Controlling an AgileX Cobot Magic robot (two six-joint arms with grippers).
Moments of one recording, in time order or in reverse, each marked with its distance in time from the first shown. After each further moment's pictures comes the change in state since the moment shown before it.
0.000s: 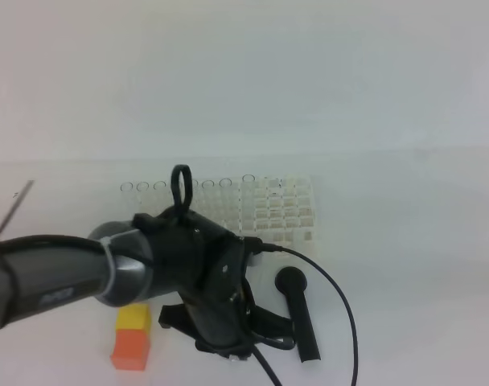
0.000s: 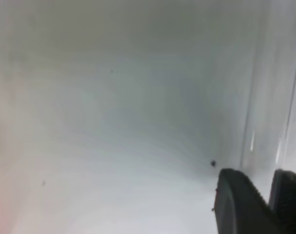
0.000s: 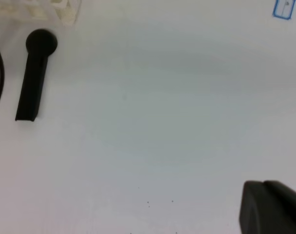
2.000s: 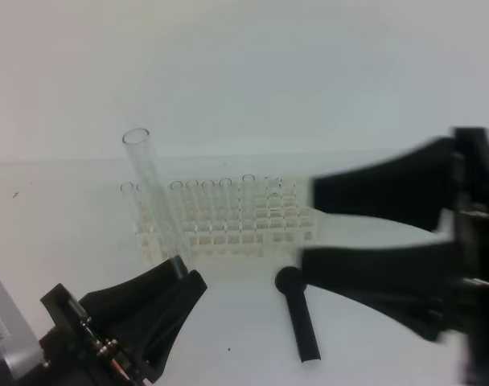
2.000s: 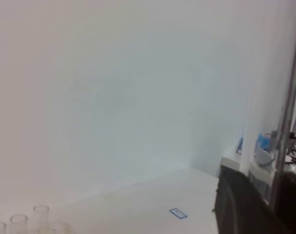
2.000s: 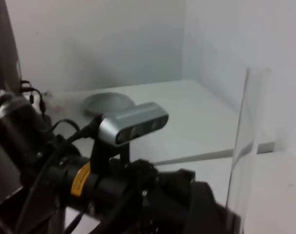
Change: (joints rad) left arm -0.001 -0.854 0.973 0.181 -1.711 0.207; right arm 0.358 0.374 -0.141 1.454 -0.154 -1.554
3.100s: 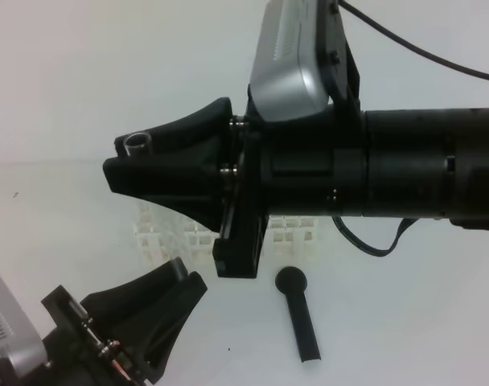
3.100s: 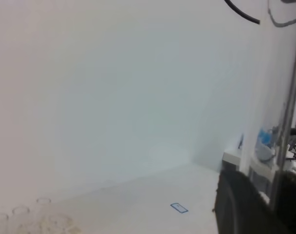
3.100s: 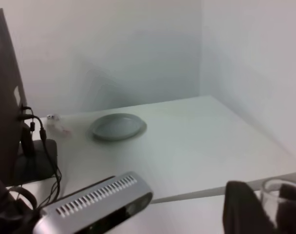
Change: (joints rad) left arm 0.000 0.005 -0.001 0.001 0.035 -0.001; right arm 0.277 0.435 -0.338 0.159 -0.196 -0.153
